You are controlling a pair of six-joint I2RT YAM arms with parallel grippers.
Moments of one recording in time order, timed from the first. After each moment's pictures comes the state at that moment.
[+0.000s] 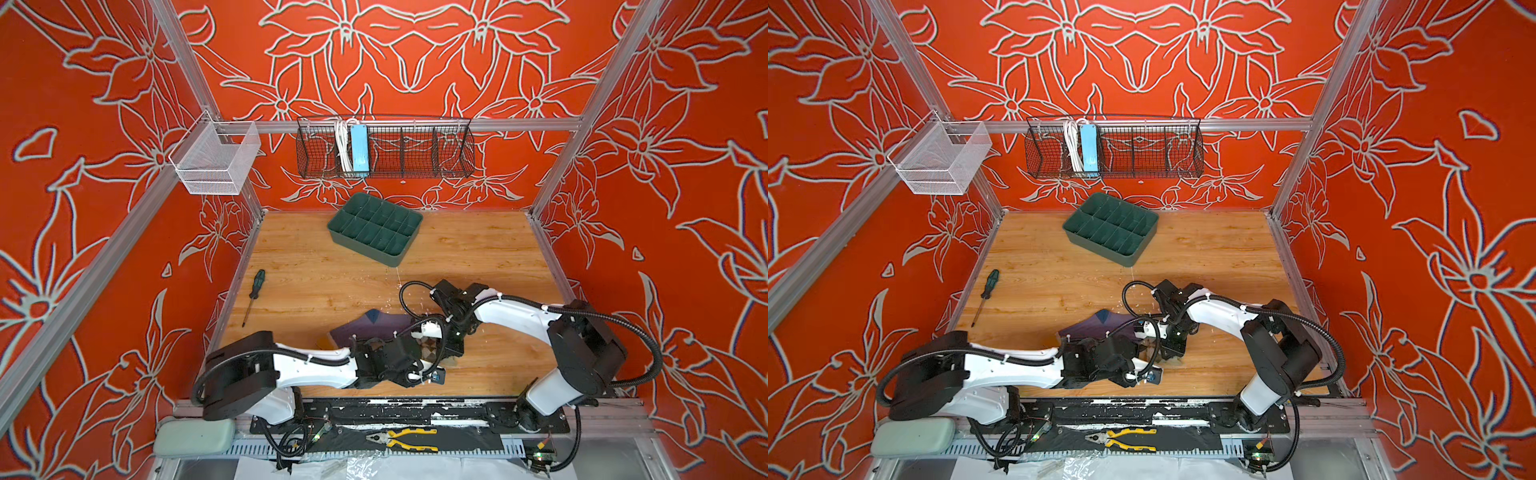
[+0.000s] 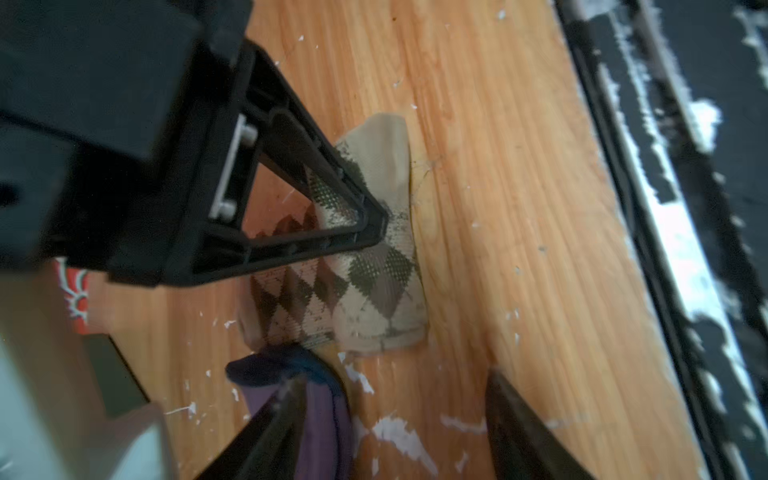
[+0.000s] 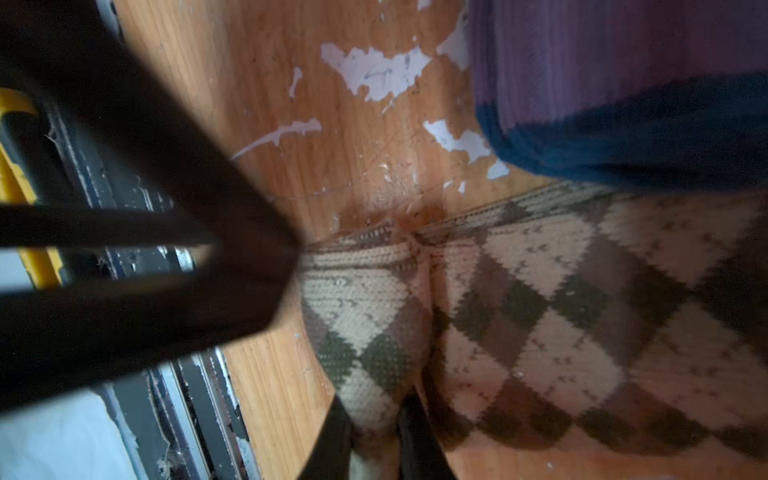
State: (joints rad) left arm -1.19 1.48 0.64 0.02 -0.16 0.69; right arm 0.67 1.60 0.91 -0.88 -0.37 -0.61
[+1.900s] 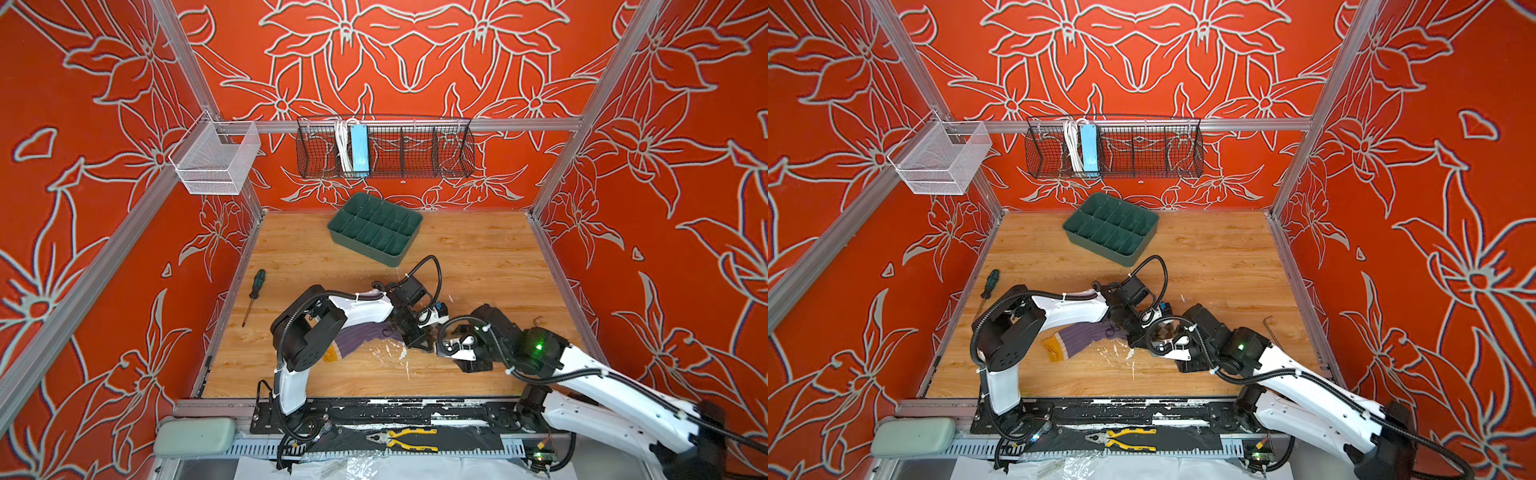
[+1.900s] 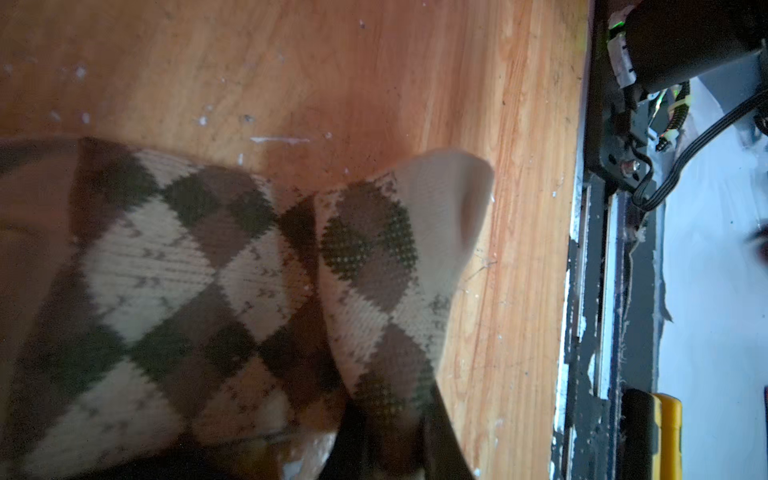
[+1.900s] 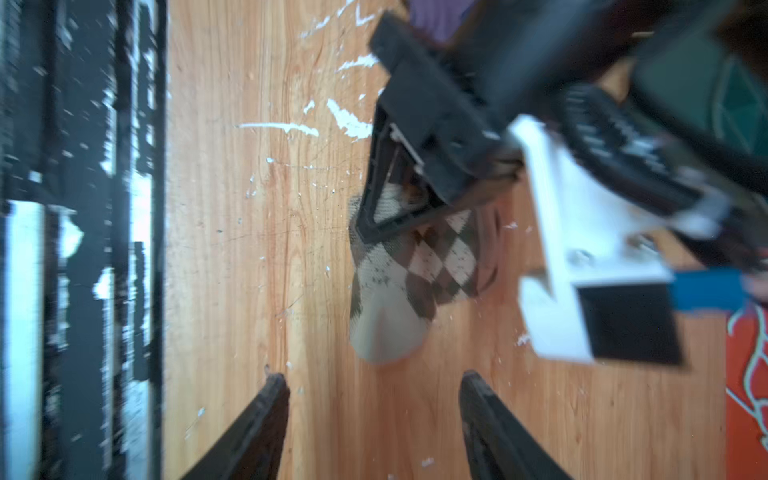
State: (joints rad) left arm -0.80 1.92 1.17 -0.47 0.62 0.25; right arm 0.86 0.88 0.64 -0.74 -0.02 -0.77
